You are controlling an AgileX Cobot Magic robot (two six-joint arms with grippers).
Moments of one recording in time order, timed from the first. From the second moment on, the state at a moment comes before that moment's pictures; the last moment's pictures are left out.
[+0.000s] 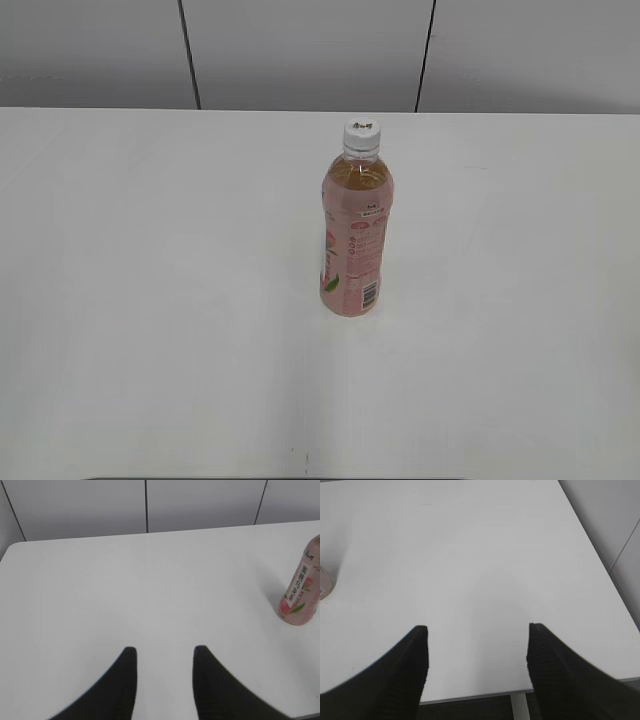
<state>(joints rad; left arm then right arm) -0.04 -0.02 -0.56 -0.06 1.03 0.06 0.04 -0.01 -0.51 -0.06 1.10 0.02</state>
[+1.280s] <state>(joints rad) -0.04 -0.02 -0.56 -0.06 1.03 0.06 0.04 -0.01 -0.51 -0.06 1.10 0.02</state>
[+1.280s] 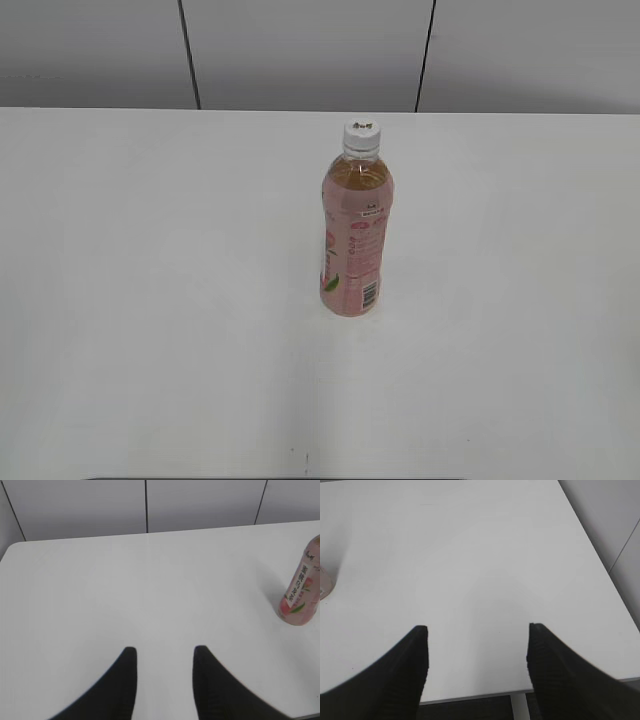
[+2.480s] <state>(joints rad) -0.04 0.89 -0.58 -0.92 0.49 1.00 0.04 -0.01 -0.51 -0.06 1.10 0.02</state>
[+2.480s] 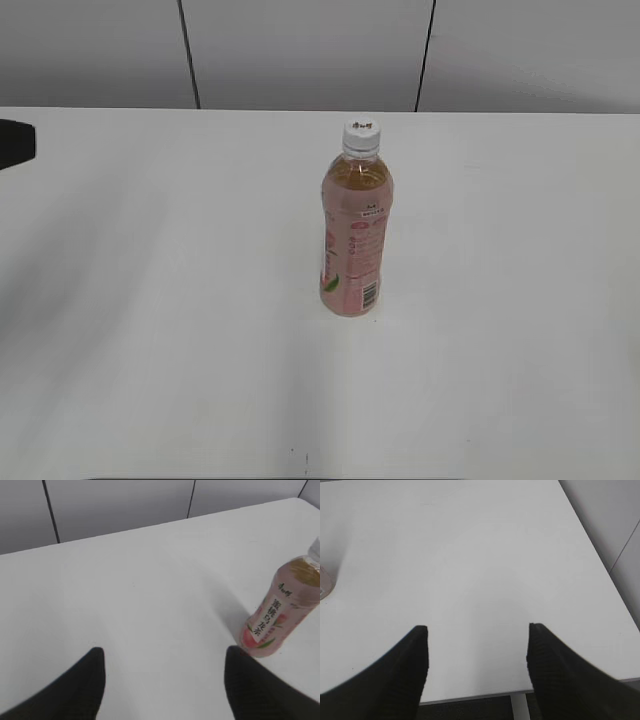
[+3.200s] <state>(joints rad) -0.15 1.08 -0.58 -1.13 0.37 1.25 0.04 -0.01 -0.51 -0.06 1.10 0.02</state>
